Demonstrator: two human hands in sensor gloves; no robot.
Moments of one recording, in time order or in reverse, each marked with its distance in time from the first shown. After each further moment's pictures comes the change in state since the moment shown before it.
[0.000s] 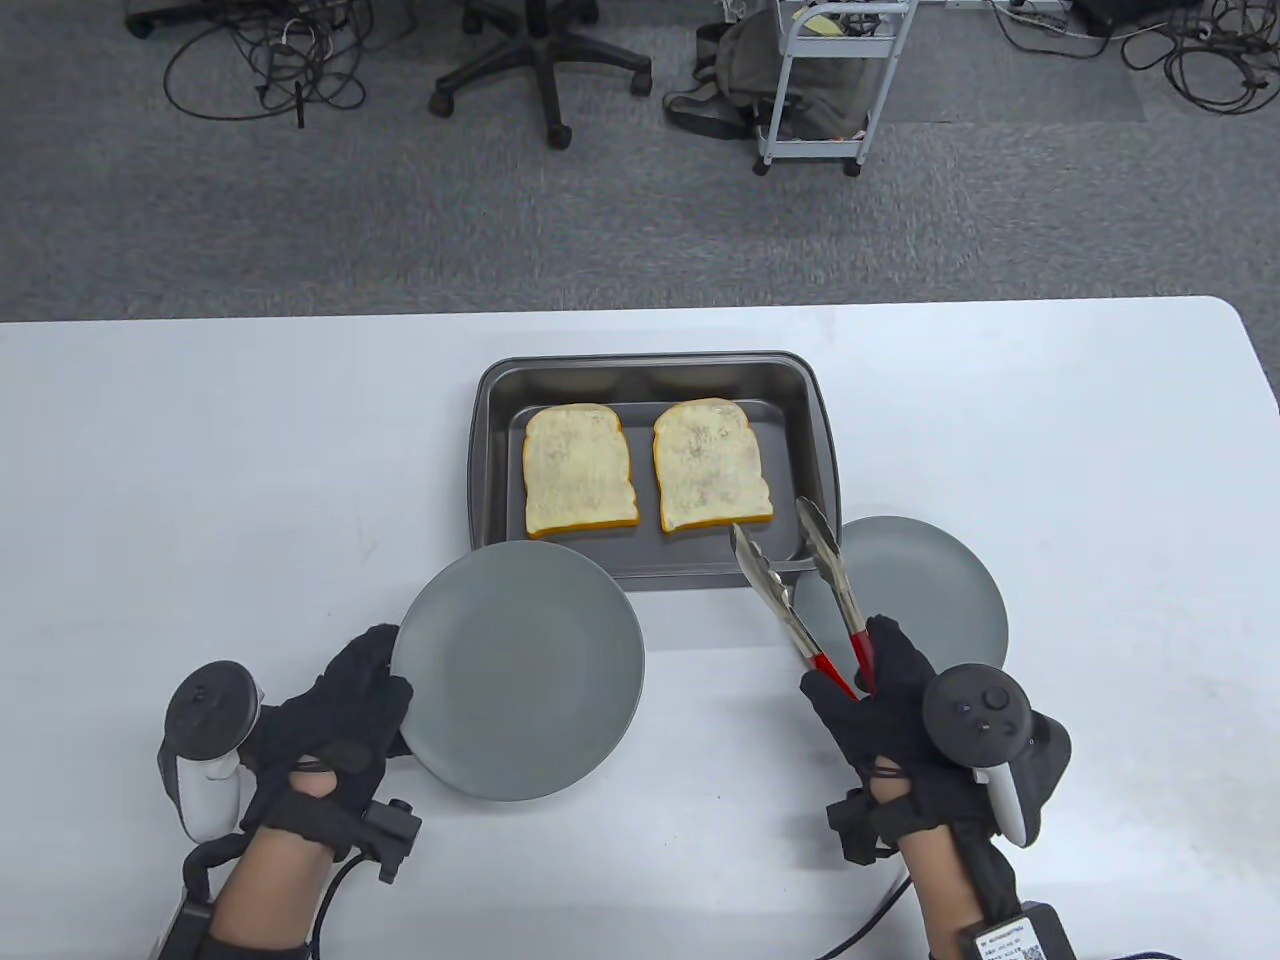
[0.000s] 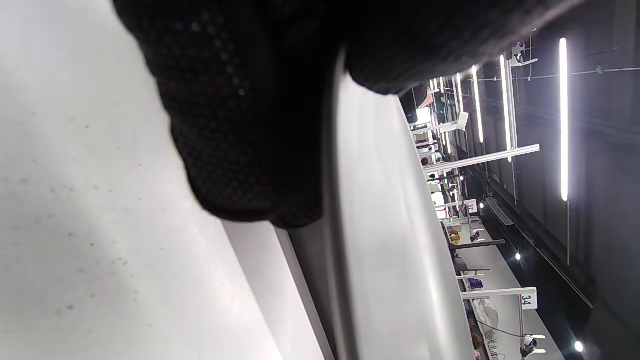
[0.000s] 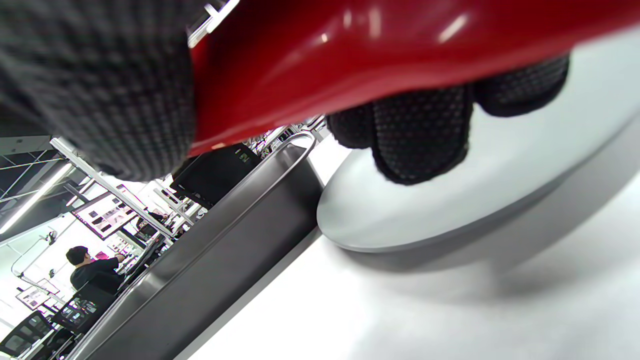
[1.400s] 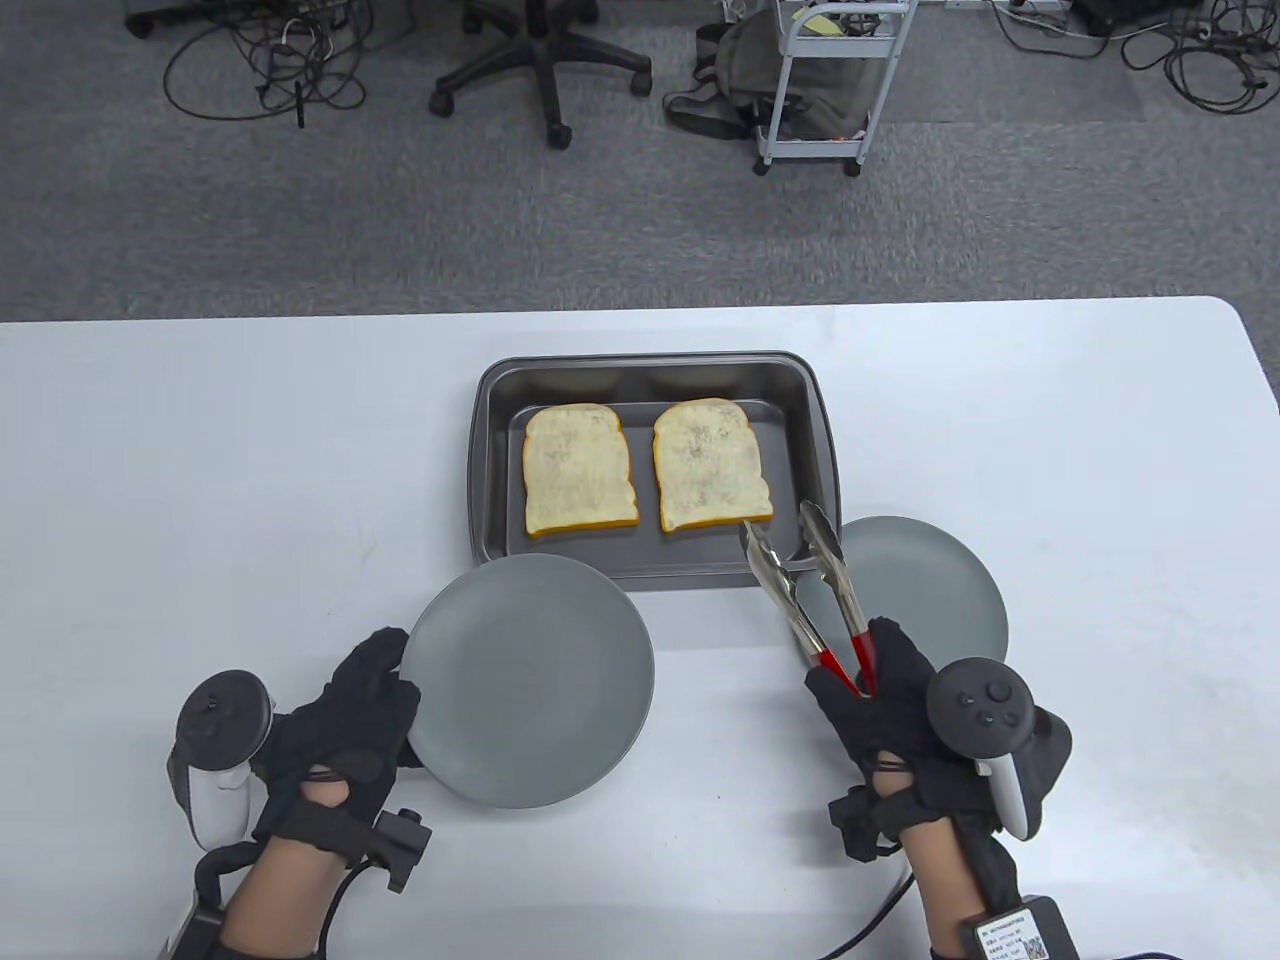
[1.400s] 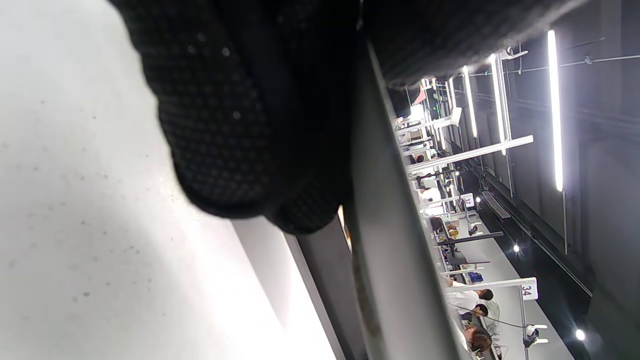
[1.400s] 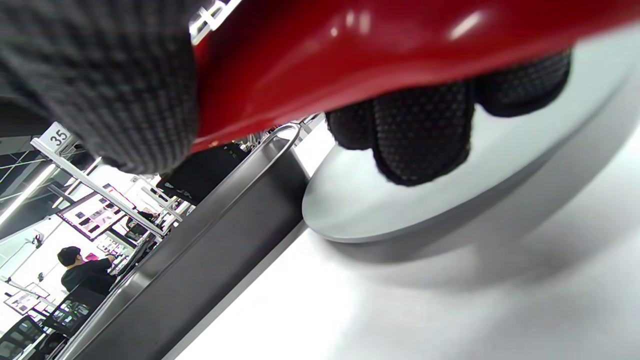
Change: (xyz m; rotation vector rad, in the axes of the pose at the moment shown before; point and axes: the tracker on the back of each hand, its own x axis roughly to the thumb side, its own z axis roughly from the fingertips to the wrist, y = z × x) left_hand -0.002 -0.007 0.003 0.005 -0.022 -0.042; right_hand -0.006 0.003 -0.005 0.025 0.036 -0.025
